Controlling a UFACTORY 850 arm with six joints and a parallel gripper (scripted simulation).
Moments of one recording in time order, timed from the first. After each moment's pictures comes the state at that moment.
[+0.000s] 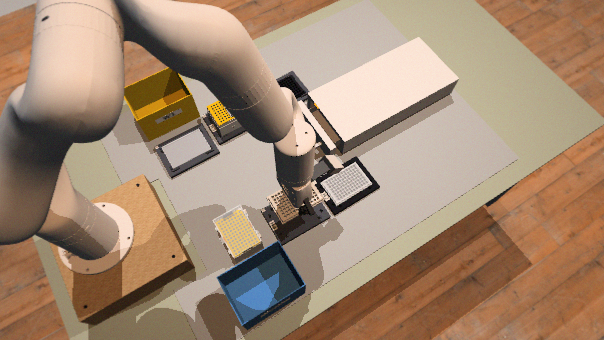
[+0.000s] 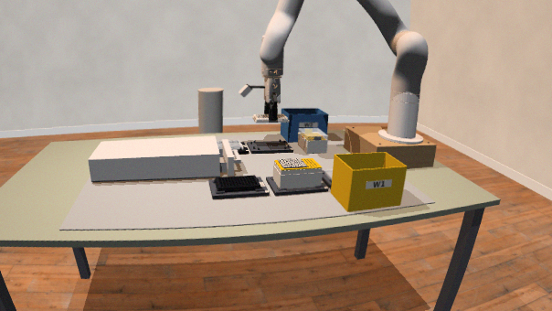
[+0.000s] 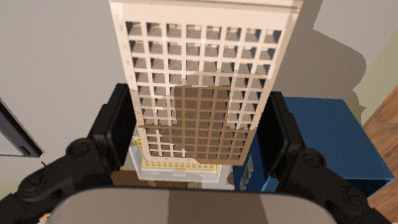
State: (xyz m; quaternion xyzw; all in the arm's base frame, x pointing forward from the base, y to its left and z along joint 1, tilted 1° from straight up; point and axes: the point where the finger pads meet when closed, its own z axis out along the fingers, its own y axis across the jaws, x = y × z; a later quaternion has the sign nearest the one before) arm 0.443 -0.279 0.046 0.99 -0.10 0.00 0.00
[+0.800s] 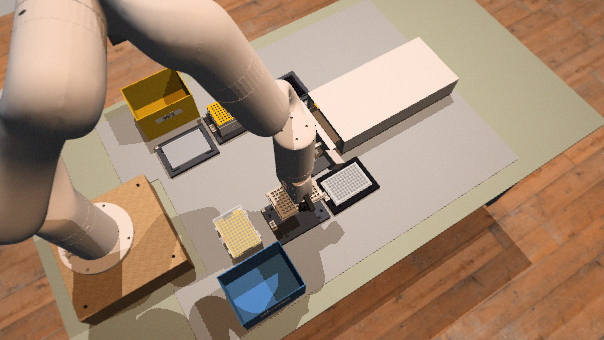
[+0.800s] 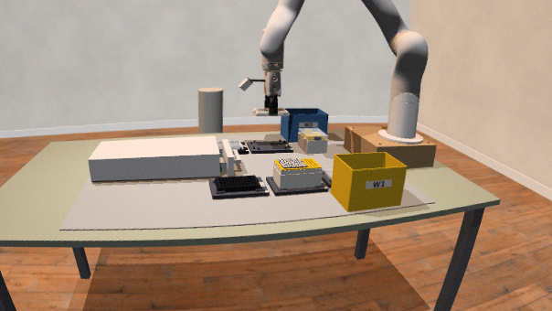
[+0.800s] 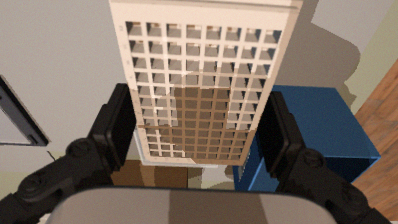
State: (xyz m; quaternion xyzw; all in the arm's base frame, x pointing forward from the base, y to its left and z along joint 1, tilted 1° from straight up) arm 0.443 -0.278 0.071 0.99 -0.10 0.00 0.00
